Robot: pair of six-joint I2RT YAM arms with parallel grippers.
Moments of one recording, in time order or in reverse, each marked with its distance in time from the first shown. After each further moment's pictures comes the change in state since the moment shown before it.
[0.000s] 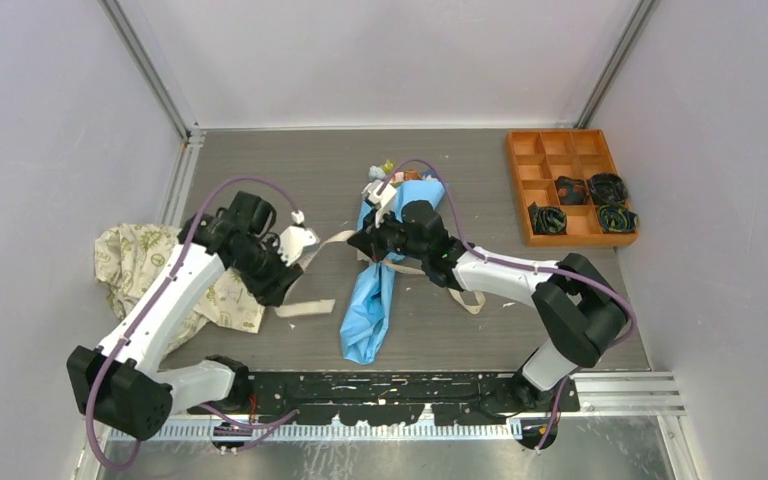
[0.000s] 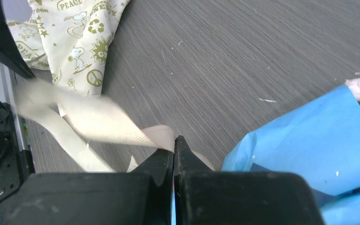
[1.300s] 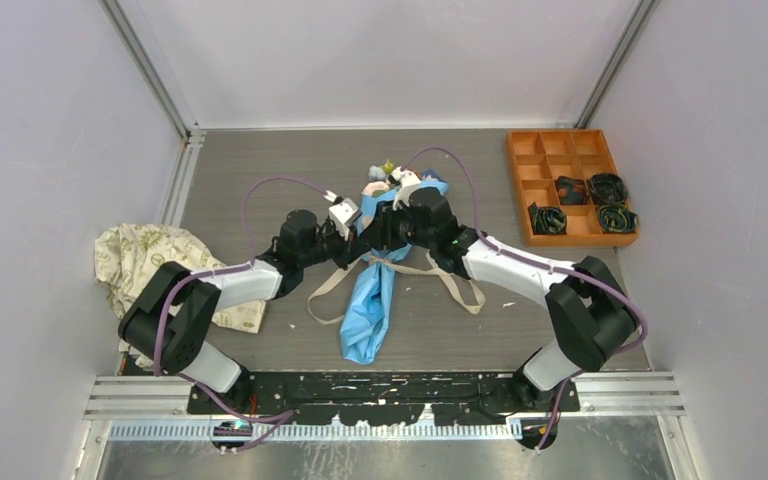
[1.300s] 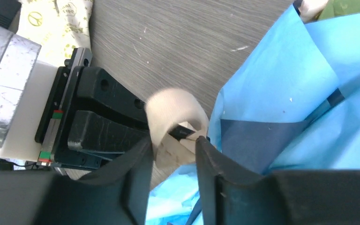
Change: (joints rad) left arm -0.189 0.335 -0.504 1.757 0.157 -0.546; right arm -0.071 -0.051 0.046 -0.234 0.079 0.335
